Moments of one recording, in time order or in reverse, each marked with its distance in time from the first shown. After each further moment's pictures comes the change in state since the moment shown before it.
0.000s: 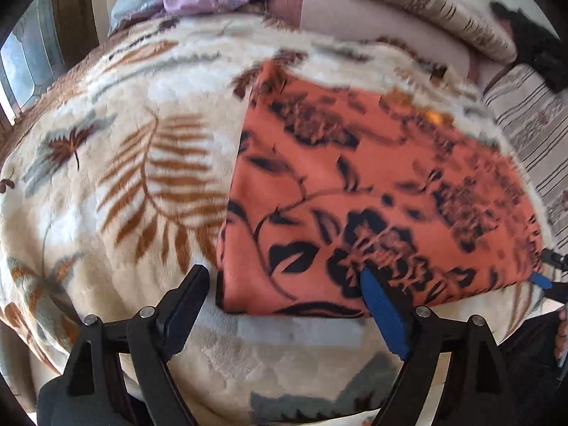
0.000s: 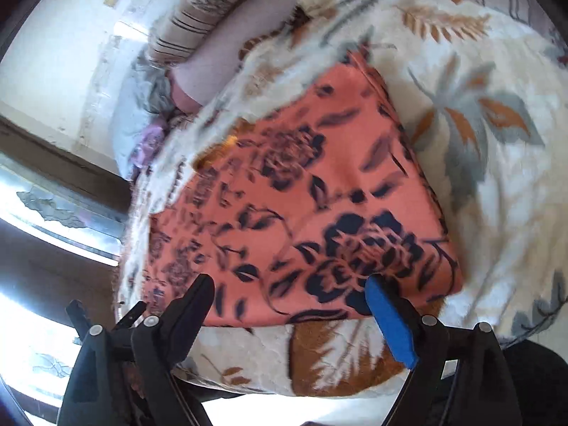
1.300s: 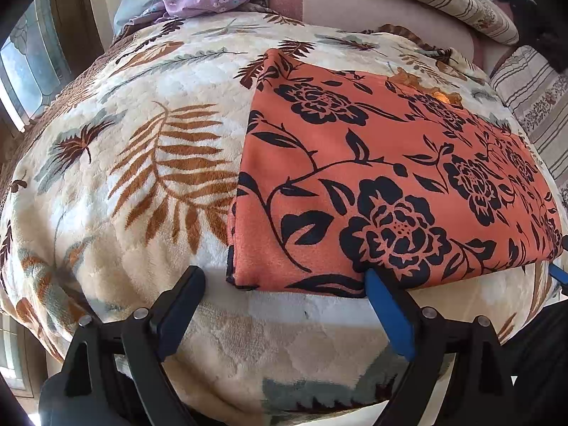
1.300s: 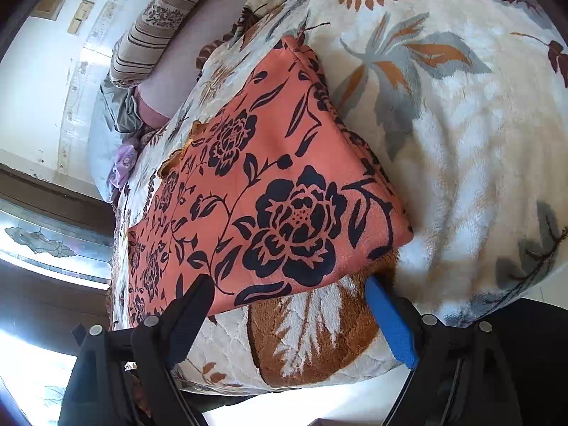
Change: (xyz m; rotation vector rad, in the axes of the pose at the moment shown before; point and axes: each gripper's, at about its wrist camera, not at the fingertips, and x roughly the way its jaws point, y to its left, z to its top) left arm -0.009 -0.002 -0.017 0.020 -0.035 0.049; right arm -0.017 -0.018 -0.017 0.061 -0.073 0.009
